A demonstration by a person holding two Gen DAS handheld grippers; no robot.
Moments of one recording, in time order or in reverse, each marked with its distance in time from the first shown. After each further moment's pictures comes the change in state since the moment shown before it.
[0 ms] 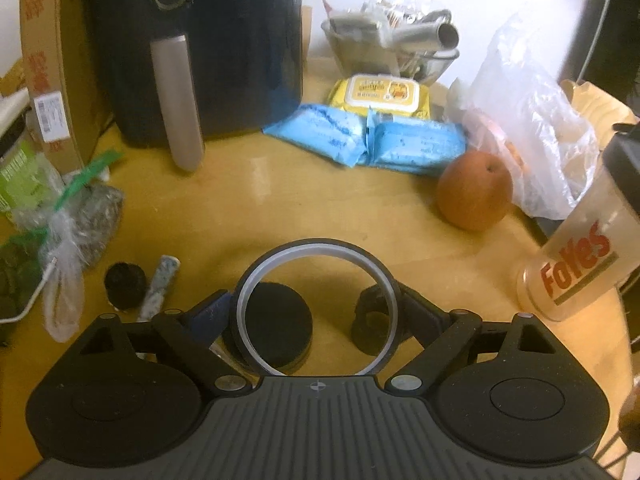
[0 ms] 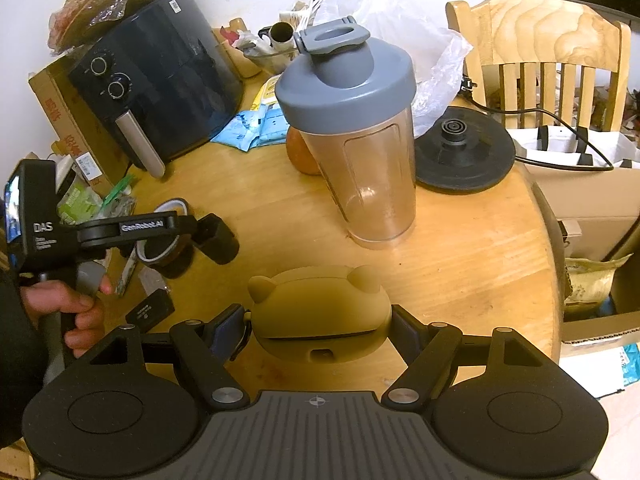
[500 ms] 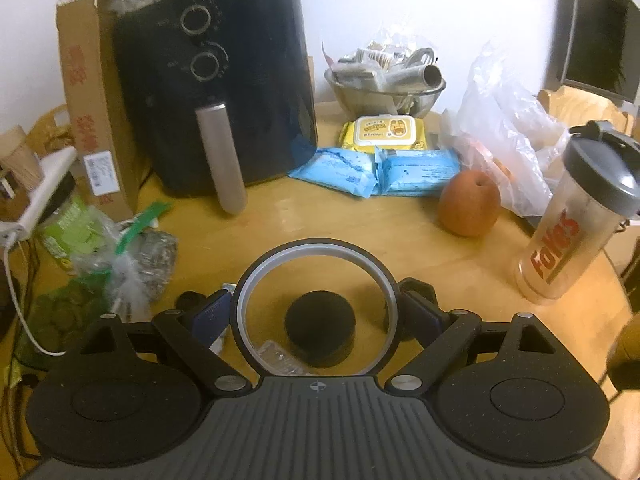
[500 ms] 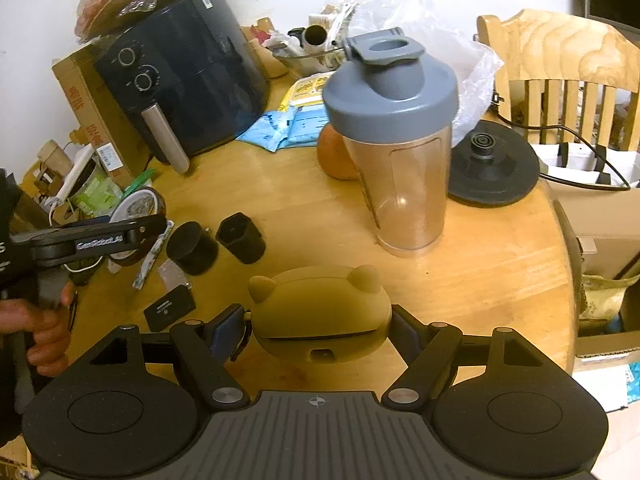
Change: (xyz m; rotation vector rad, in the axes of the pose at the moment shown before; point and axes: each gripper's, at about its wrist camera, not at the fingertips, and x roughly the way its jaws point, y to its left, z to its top) left arm -0.061 0.012 -0.012 0.107 -0.112 0.058; right arm -0.002 0.021 0.002 -0.058 -0.007 0.035
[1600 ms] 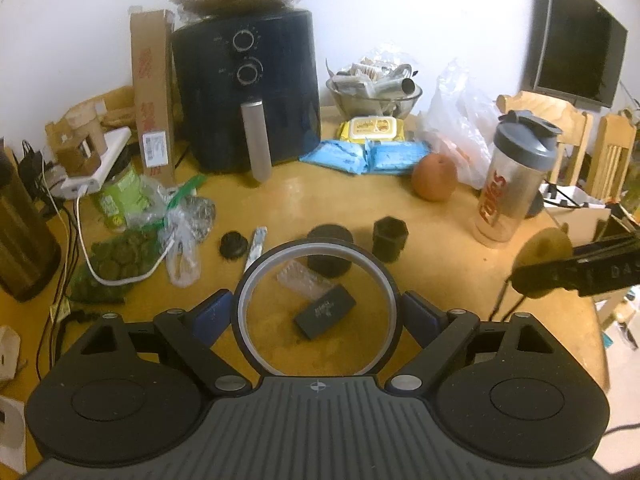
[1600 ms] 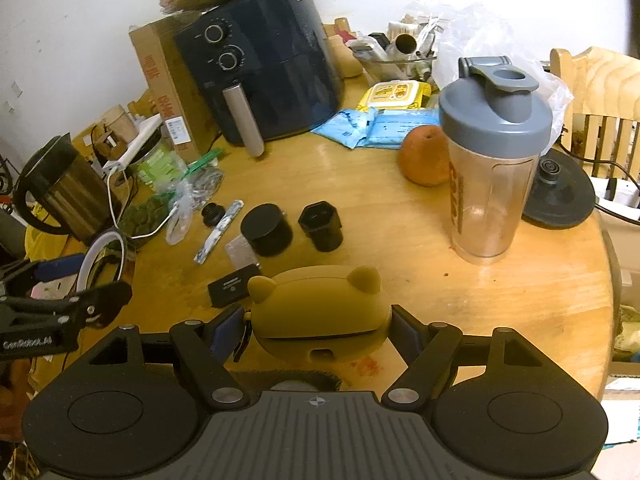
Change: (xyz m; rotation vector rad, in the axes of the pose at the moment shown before) left arm -0.116 0.021 -0.065 -0.021 -0.014 -0.040; right arm -0.016 0.052 -0.014 -0.131 -0.003 0.108
